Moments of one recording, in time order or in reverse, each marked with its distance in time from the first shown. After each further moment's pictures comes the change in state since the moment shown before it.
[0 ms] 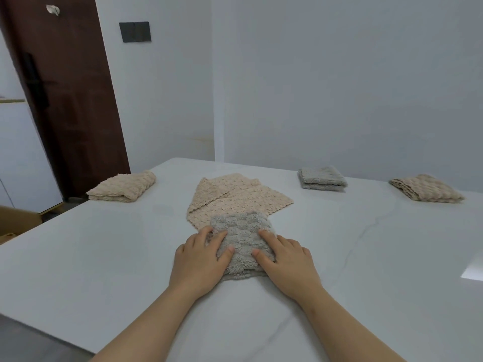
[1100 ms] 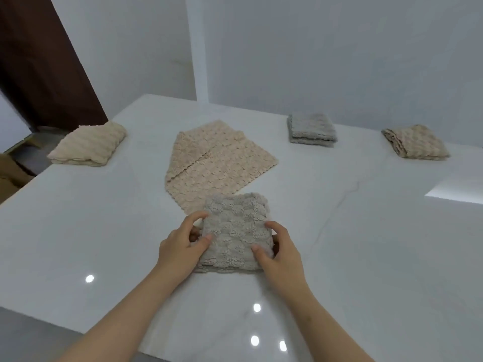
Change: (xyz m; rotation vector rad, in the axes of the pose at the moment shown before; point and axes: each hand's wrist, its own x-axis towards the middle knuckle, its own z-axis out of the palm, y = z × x) left_hand -0.004 0.014 -0.025 -0.619 -0.196 -0.219; right_hand -0.028 0.001 -0.027 0.584 -0.013 0.358
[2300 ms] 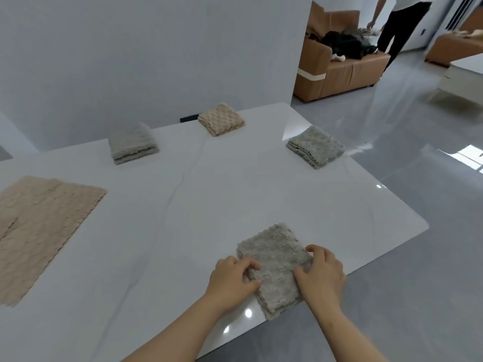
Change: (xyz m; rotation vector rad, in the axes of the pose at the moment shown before) left_hand -0.129 0.181 0.240 0.428 -0.859 0.460; right_hand -0.177 0.122 -0.240 -0.332 0.639 0.701
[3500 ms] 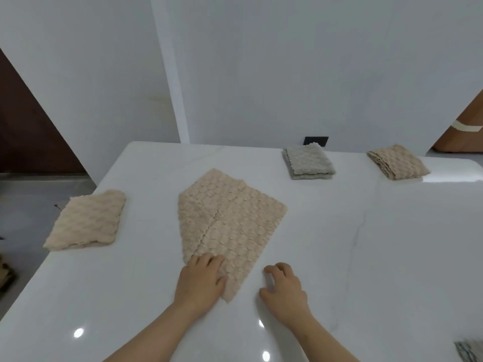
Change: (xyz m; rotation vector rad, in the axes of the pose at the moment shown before) left_hand -0.147 -0.326 -0.220 0.272 0.347 -0.428; right_hand -0.141 -0.322 0.226 -0.203 -0.635 -0.559
